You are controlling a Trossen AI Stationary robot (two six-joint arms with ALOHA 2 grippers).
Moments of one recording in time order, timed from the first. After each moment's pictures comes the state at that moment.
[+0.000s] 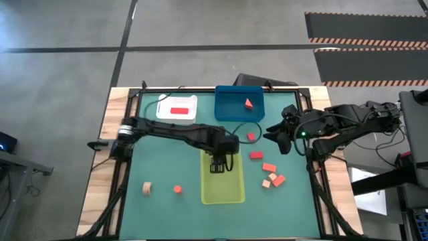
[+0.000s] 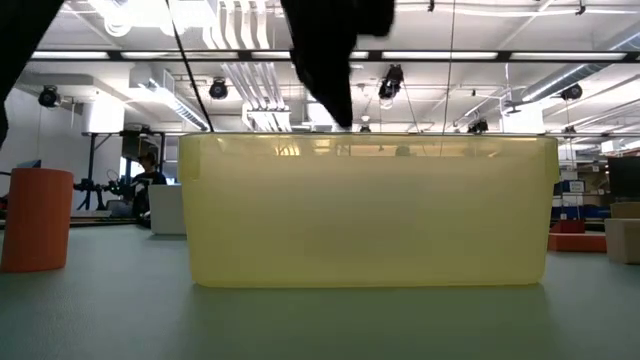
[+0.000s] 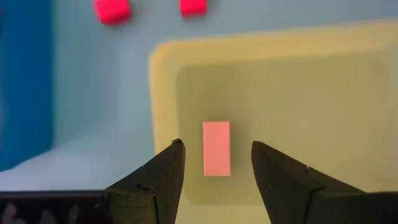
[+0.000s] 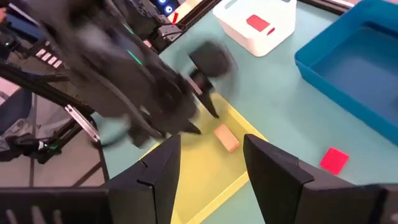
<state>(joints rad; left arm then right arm) -0.10 2.01 1.90 -1.06 -0.12 -0.06 0.23 1.04 1.30 -0.89 0.29 0.84</state>
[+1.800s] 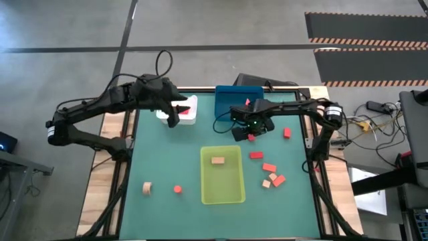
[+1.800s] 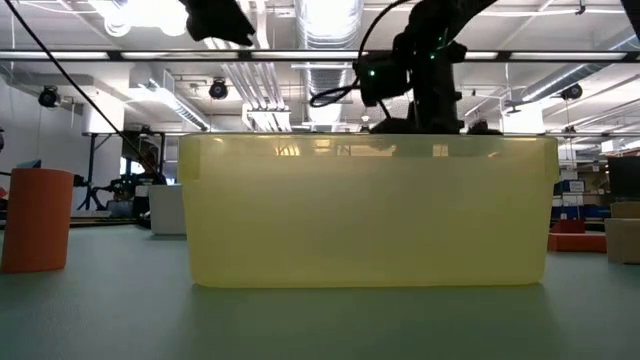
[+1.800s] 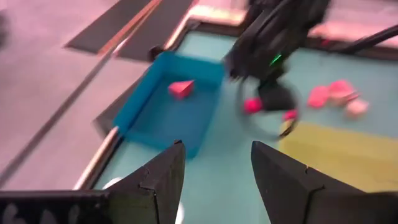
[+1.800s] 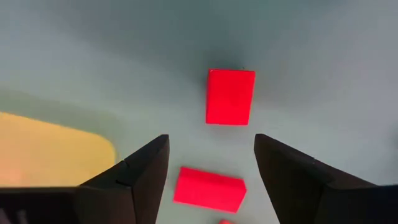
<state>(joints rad) 0.33 1.12 1.28 -0.69 -0.01 0.04 -0.28 1.82 1.30 -1.05 -0.10 0.95</state>
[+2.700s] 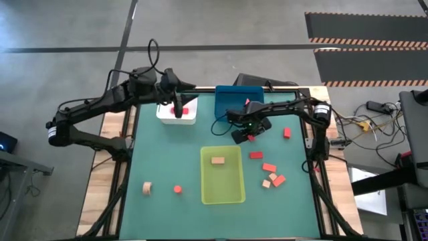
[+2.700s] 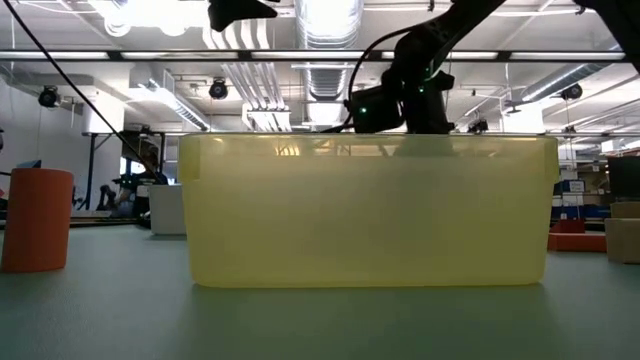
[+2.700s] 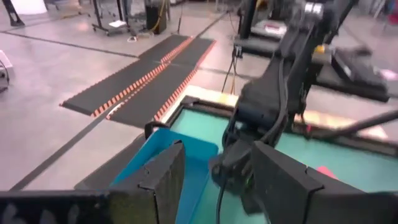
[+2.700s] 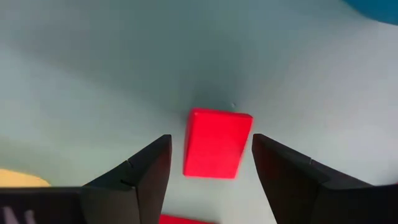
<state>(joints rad) 0.37 1.13 1.25 -0.33 0.06 -0.04 -0.31 1.94 1.30 -1.02 -0.05 0.82</state>
